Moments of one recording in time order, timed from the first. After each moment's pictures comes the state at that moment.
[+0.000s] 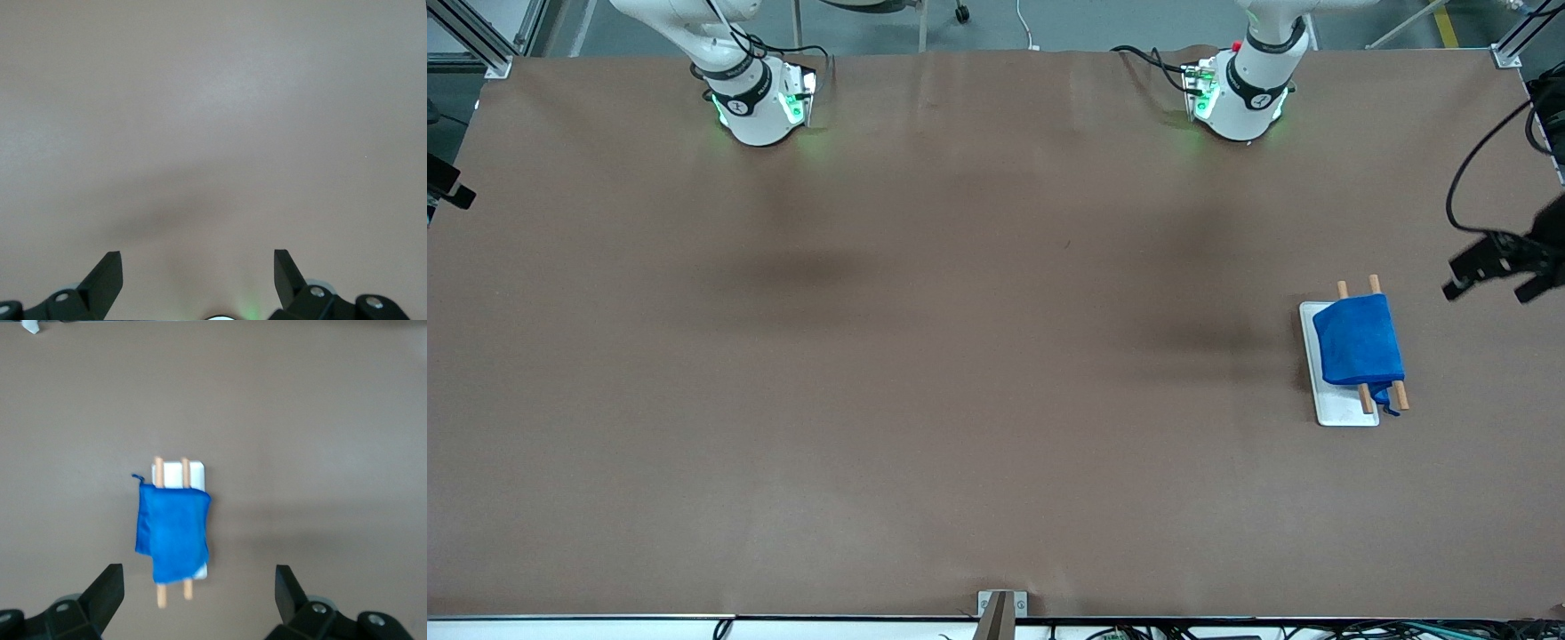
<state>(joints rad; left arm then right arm) 0.03 -0.10 0.07 -1.85 -0.07 1.90 0.17 -0.07 -0.04 -0.07 -1.47 -0.03 1.41 0.08</state>
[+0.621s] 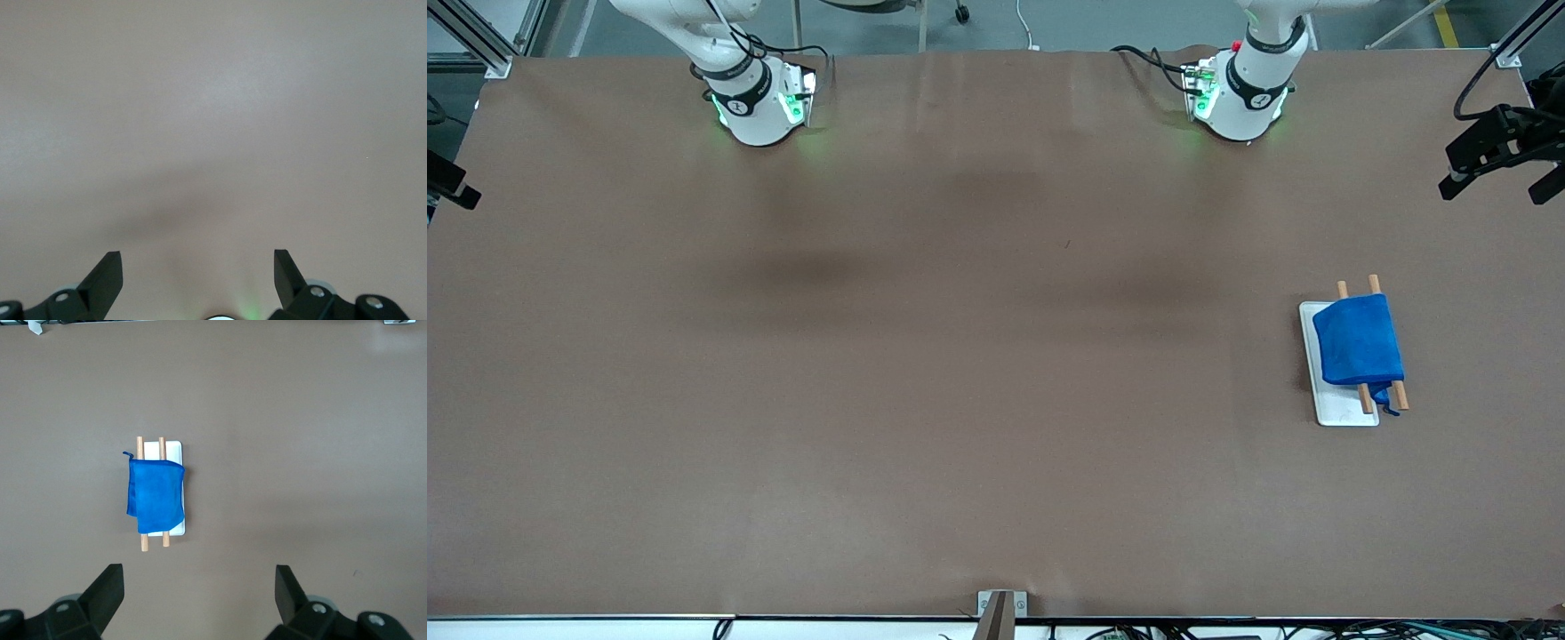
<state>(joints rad) 0.03 -0.09 -0.04 -1.53 -0.04 1.56 0.05 -0.07 -0.04 -0.07 -1.47 -0.03 1.41 0.08</state>
